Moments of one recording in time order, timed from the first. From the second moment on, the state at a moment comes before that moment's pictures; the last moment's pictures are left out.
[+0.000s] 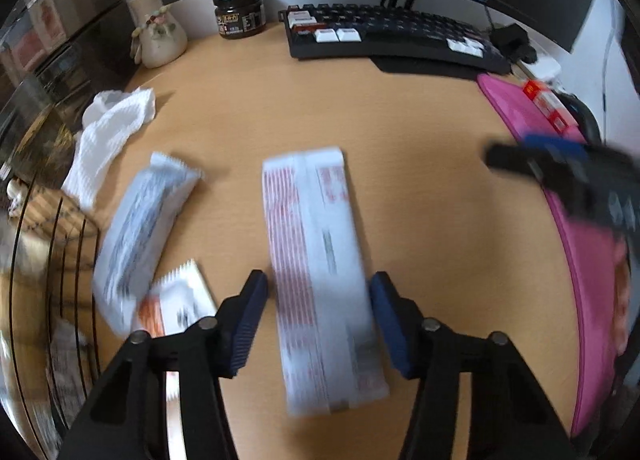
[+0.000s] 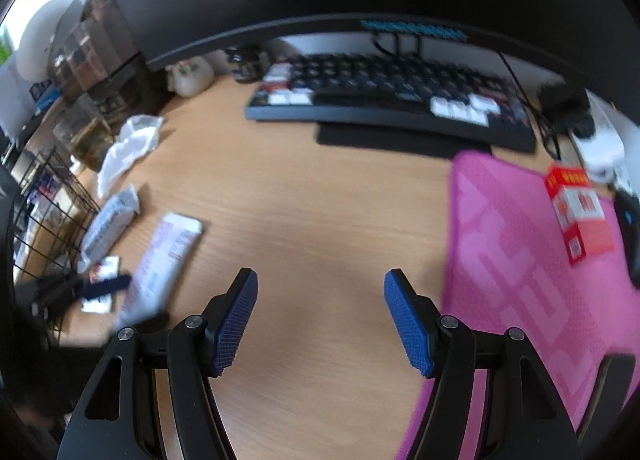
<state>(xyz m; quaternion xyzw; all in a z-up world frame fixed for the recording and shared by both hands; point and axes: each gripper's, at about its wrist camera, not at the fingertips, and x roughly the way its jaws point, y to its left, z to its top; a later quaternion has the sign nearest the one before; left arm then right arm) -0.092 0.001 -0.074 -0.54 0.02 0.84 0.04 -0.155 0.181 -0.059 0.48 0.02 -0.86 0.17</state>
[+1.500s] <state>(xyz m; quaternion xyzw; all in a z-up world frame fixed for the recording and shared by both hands) -0.058 -0.027 -0.071 -0.53 -0.03 0.85 -0.01 -0.133 0.120 -0.063 0.46 0.11 -0.85 0.24</state>
